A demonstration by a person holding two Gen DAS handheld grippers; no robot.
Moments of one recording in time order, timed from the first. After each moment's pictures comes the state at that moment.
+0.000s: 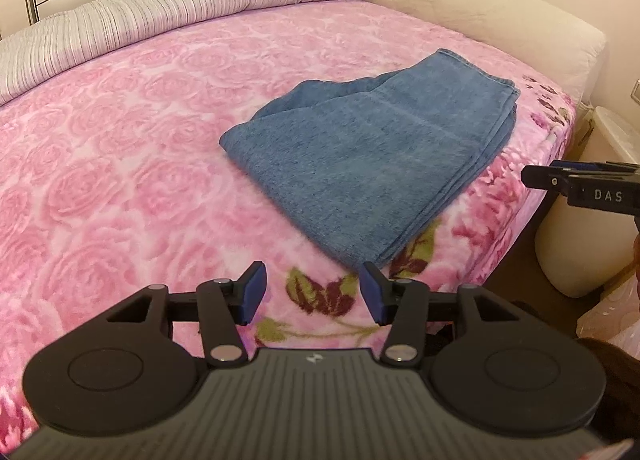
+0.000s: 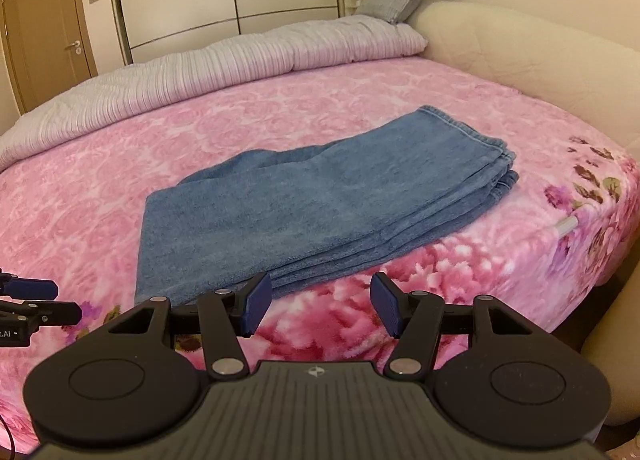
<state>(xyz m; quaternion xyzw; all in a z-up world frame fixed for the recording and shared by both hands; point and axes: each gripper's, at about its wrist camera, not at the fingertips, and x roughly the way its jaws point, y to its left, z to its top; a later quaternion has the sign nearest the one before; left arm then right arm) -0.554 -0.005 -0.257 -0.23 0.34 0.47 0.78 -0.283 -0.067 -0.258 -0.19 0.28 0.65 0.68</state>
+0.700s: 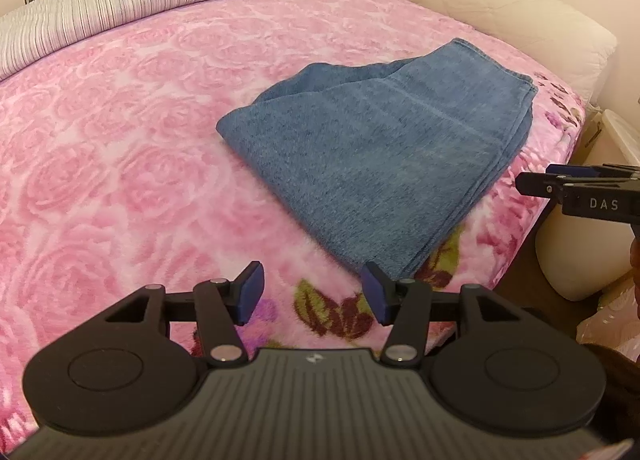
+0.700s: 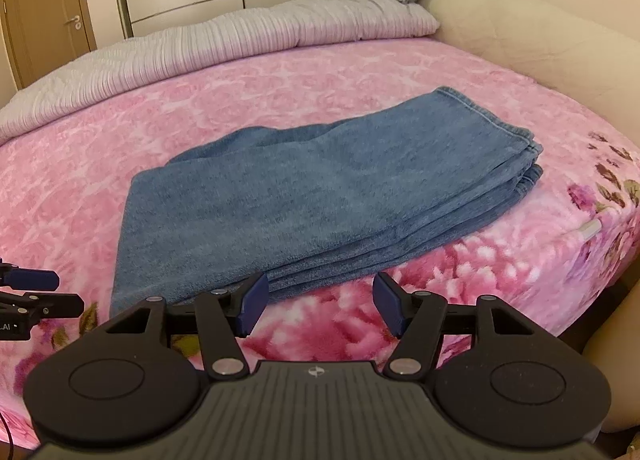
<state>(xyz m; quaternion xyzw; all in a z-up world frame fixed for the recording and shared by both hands) -0.551 0.029 -0.282 -0.26 0.34 0.46 0.78 -0.285 -0.029 -0.280 -0.23 0.30 0.64 0.67</state>
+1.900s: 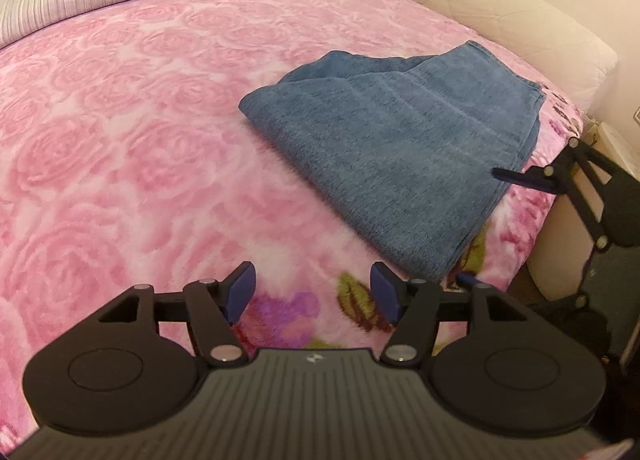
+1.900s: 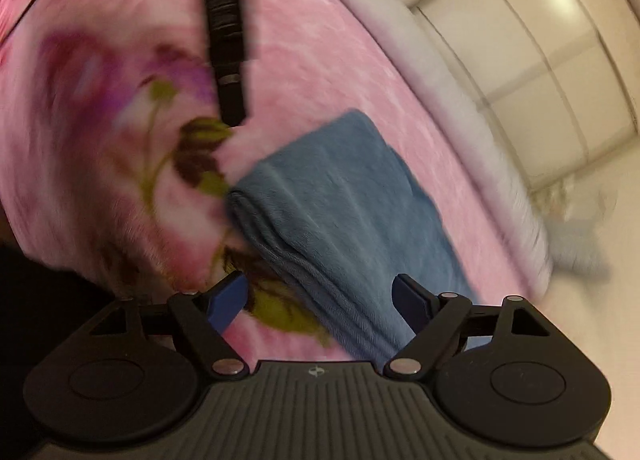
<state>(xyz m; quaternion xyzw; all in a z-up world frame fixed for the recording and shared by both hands) -0.586 0.051 -0.303 -0.29 0.32 0.45 0.78 -0.423 -0.057 -0.360 -0.52 -0.18 0.71 0.44</state>
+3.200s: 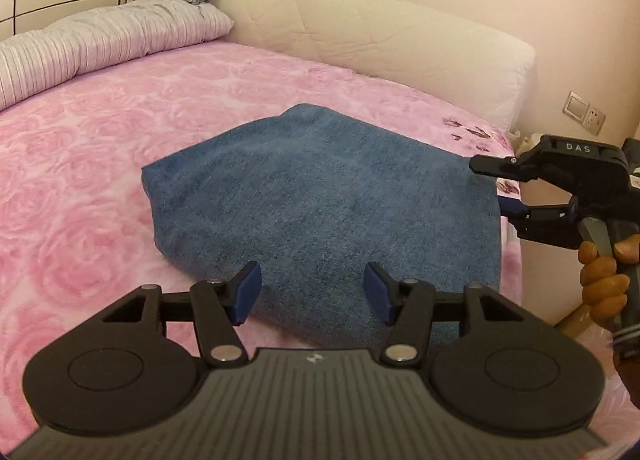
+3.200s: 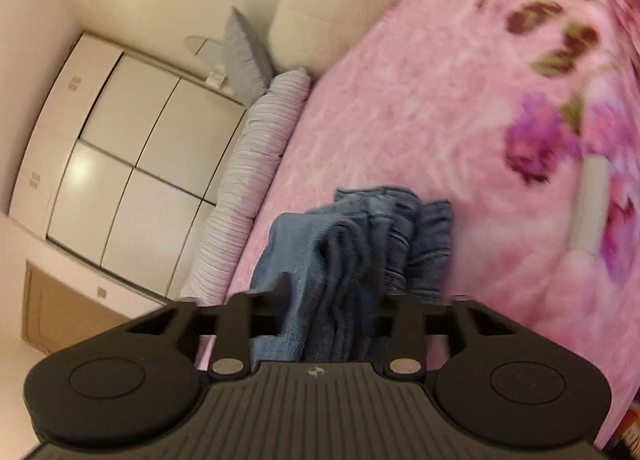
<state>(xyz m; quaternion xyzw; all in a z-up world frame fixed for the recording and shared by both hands) -0.347 0.187 -0.299 -0.19 0.28 0.32 0.89 -0.006 0.050 -0.331 0.24 0.49 0.58 0.60</state>
